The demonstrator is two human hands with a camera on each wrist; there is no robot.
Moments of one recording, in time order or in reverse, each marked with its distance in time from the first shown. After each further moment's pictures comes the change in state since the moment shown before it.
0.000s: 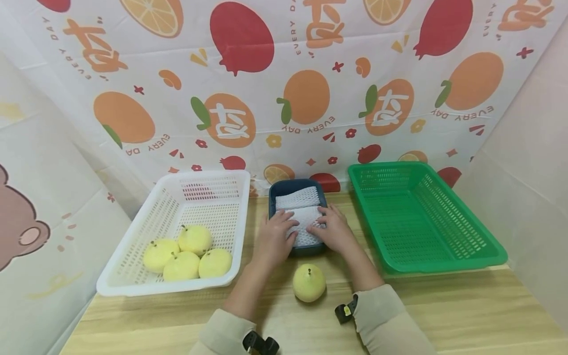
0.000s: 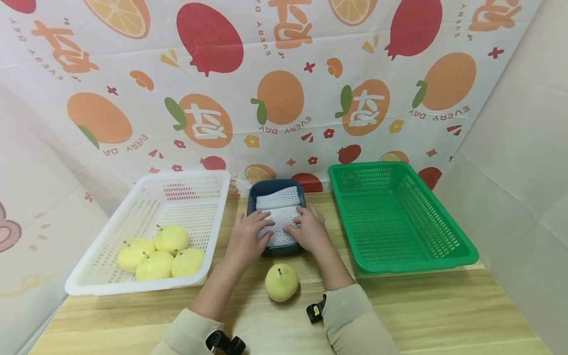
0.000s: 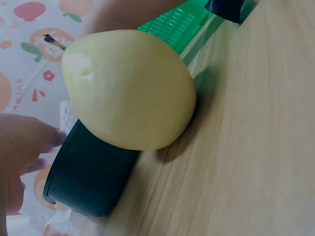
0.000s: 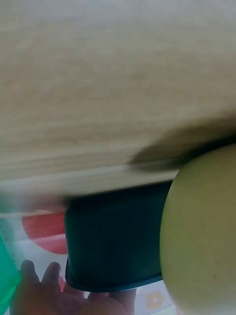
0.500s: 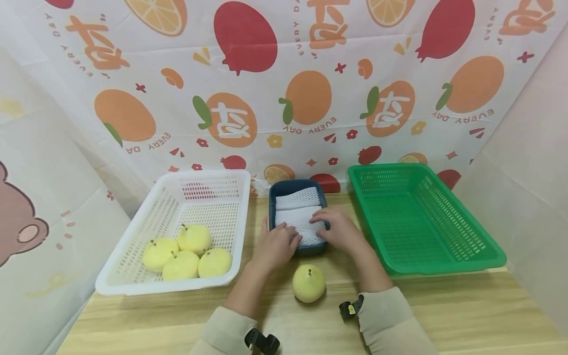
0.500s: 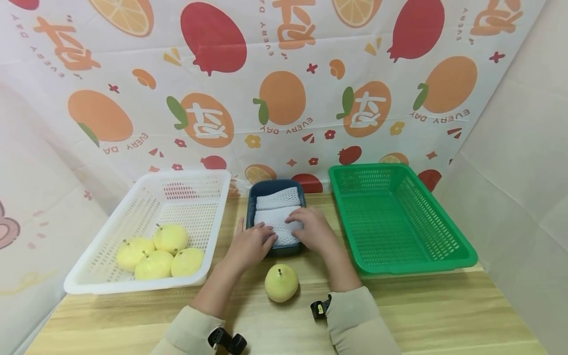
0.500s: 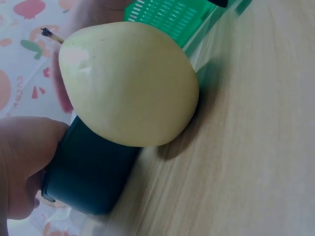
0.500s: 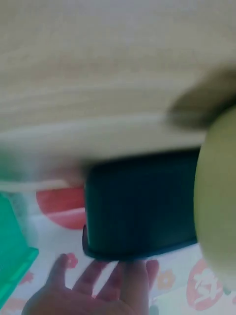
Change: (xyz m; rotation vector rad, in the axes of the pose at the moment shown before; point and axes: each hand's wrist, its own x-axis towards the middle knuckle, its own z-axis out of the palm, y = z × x) left_hand -0.002 0.002 0.003 0.040 -0.322 -0.109; right_hand -0.008 -0.003 -0.020 -0.136 -0.003 -0.284
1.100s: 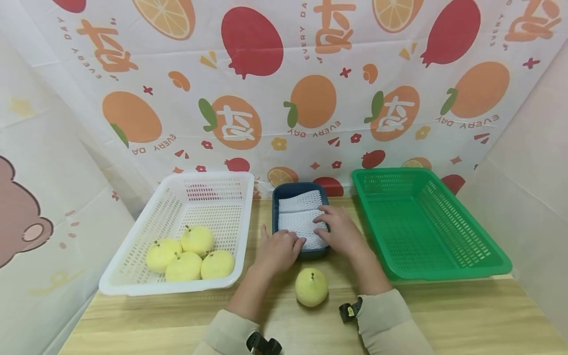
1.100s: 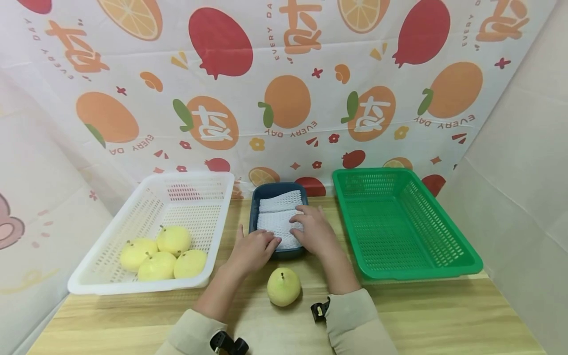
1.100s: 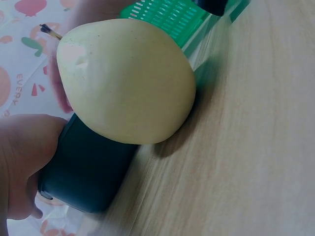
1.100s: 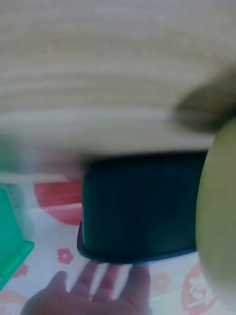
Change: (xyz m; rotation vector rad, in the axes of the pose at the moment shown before) left_hand -0.003 0.001 0.000 -0.009 -0.046 -0.082; right_hand 0.003 -0.008 0.004 -0.095 -0.010 0.011
